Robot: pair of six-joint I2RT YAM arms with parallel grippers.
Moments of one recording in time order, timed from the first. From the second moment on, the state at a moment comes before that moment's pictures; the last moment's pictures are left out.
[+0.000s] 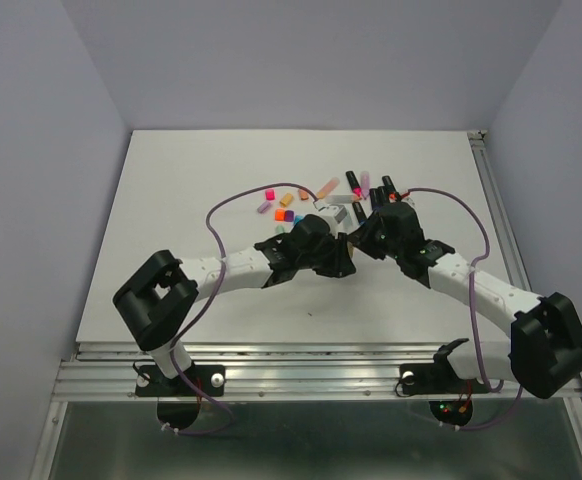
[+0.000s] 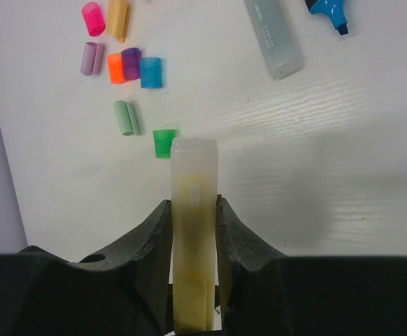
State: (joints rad) left arm -0.94 1.65 0.99 0.08 0.15 -0.68; right arm 0.53 1.27 0.74 -0.10 0.09 0.95
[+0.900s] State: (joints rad) left arm -1.01 1.26 0.64 0.14 0.21 -0.79; right arm 0.46 1.58 1.05 -0.12 0.63 0.93
